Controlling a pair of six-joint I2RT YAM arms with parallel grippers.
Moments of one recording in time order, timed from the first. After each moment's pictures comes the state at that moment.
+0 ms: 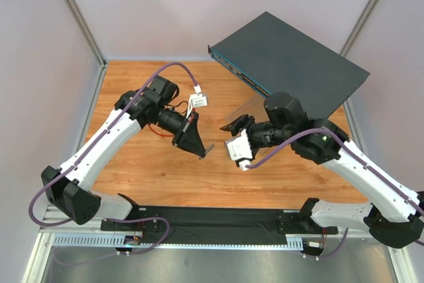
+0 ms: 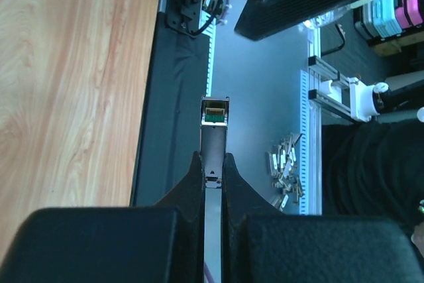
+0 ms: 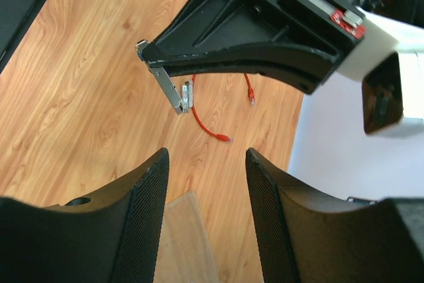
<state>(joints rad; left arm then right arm) -0.55 1.36 1.41 -1.11 1.11 0.21 0.89 1.12 1.41 -0.81 -0.51 -1.12</state>
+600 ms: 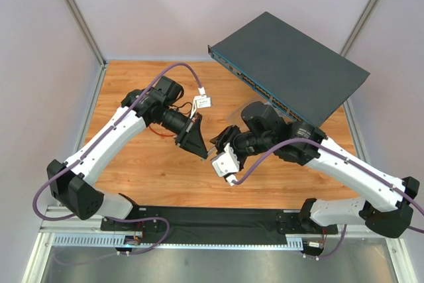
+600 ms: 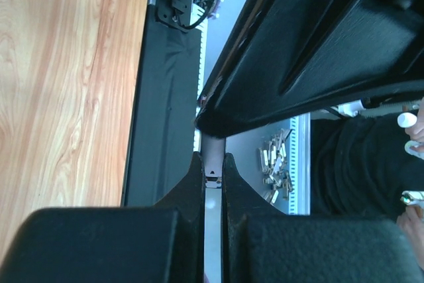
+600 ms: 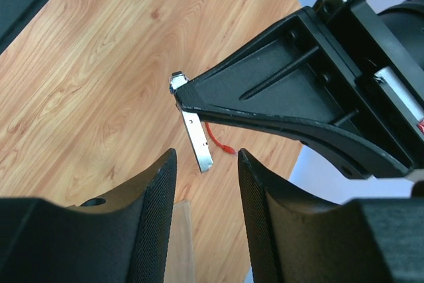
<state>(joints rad) -0.57 1.40 1.41 -1.13 1.13 0.21 1.02 1.20 1.37 -0.82 -0.43 -1.27</state>
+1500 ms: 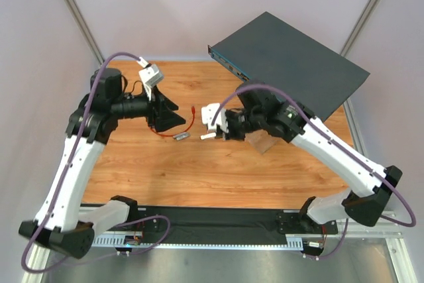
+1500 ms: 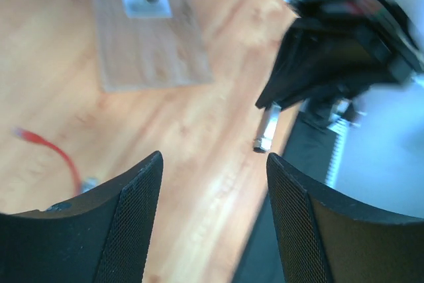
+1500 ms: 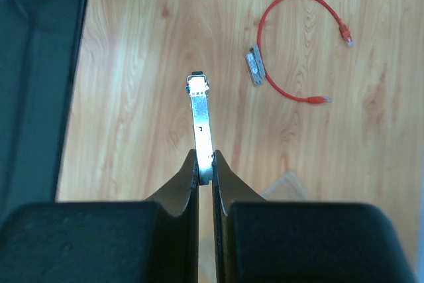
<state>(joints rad) -0.26 1.15 1.42 -0.83 0.93 0.09 0.90 1.35 1.49 -0.88 -0.43 -0.81</state>
